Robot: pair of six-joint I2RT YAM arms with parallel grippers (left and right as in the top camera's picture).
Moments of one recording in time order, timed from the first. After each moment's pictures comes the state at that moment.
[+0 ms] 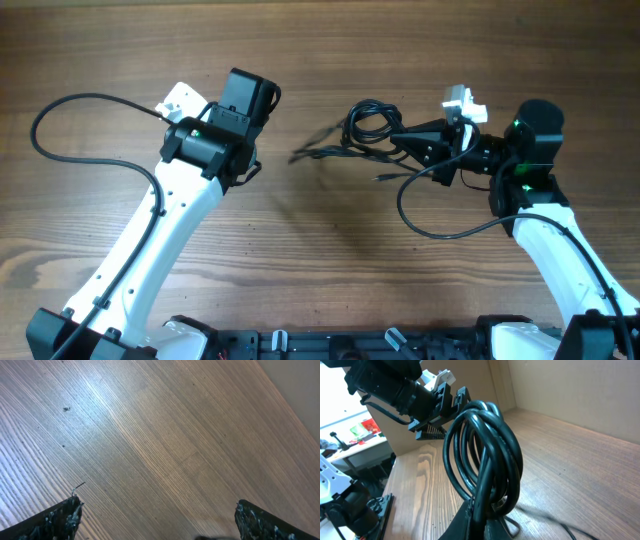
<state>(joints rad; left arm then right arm) -0.40 1.46 1.31 -0.99 -0.51 -1.23 0.00 1.34 0.69 0.40 -1.27 0.05</state>
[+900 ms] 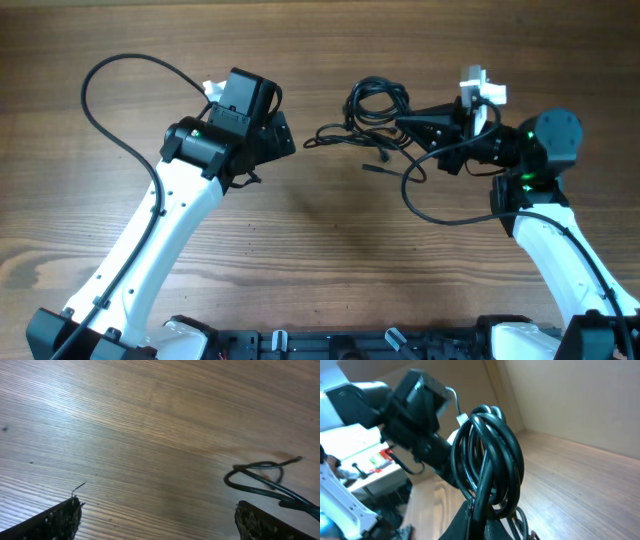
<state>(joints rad) -0.40 1.46 1.31 -0.98 -0.18 -0.65 0.00 1.34 0.69 0.83 -1.28 0.56</state>
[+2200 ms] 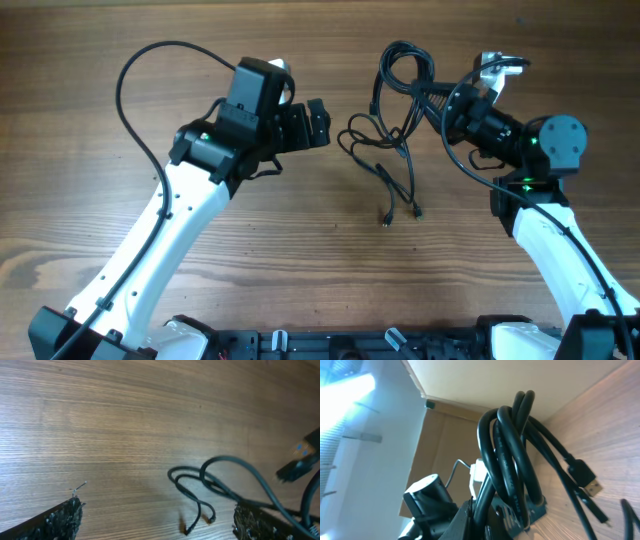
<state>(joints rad) -0.45 1.46 1.31 -0.74 0.11 -0.57 0.00 1.34 0.69 0.93 -1.01 1.57</state>
